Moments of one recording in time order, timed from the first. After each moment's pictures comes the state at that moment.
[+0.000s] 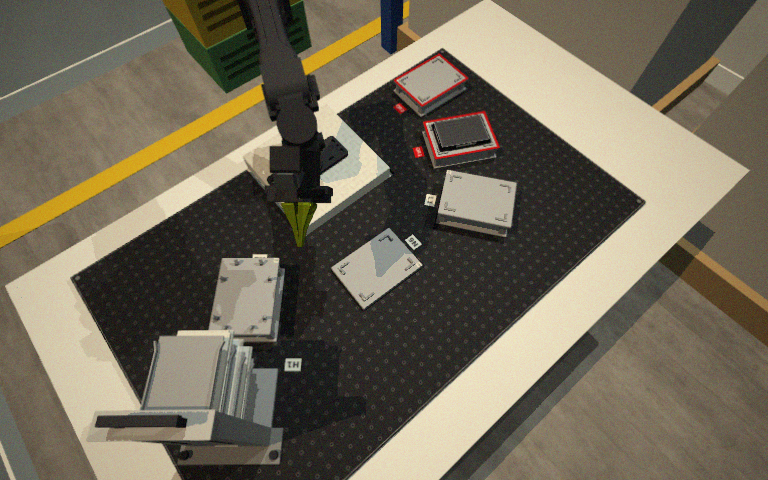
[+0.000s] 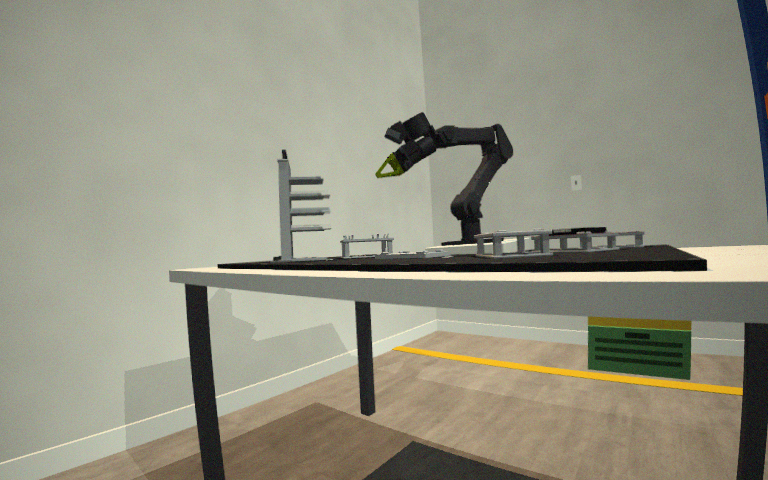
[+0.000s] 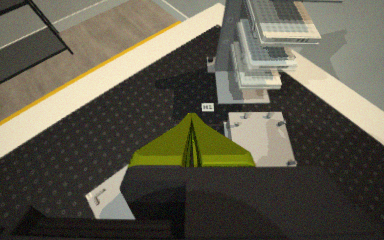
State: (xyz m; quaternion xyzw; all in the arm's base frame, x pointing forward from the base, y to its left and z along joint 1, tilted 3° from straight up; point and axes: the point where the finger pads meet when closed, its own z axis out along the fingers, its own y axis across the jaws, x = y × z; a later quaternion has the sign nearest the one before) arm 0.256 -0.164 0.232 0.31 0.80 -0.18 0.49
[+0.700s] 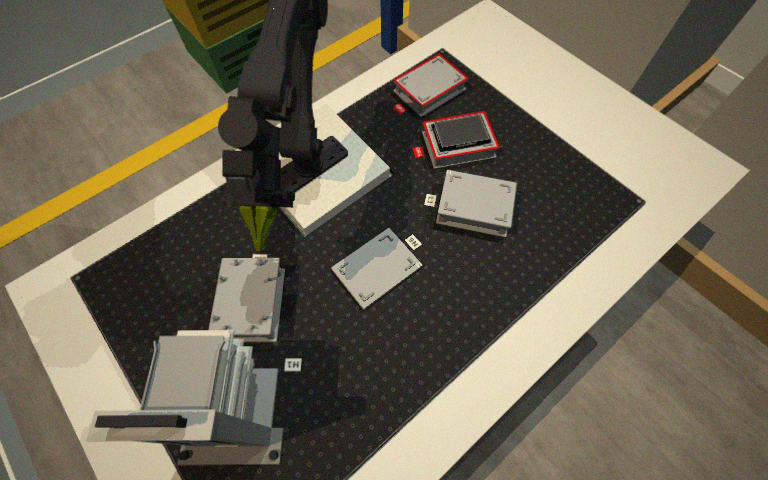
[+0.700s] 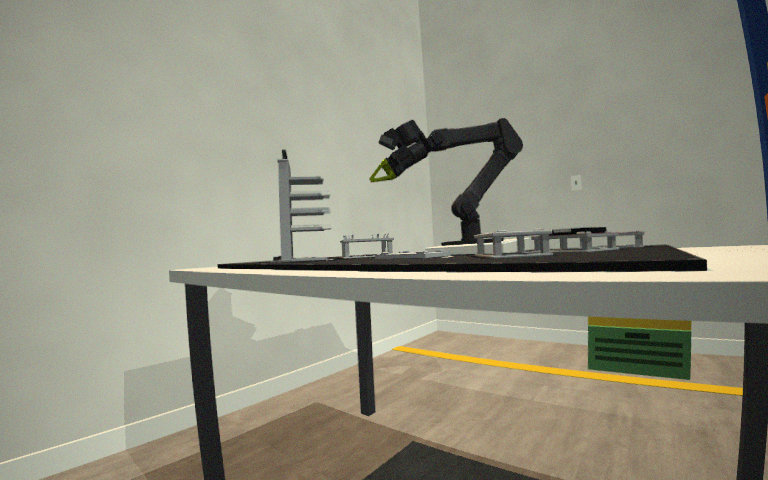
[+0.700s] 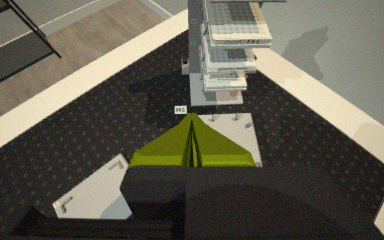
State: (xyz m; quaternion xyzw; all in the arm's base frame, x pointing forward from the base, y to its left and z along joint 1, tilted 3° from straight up) arm 0.217 -0.219 0.231 0.32 0.79 -0.19 0.49
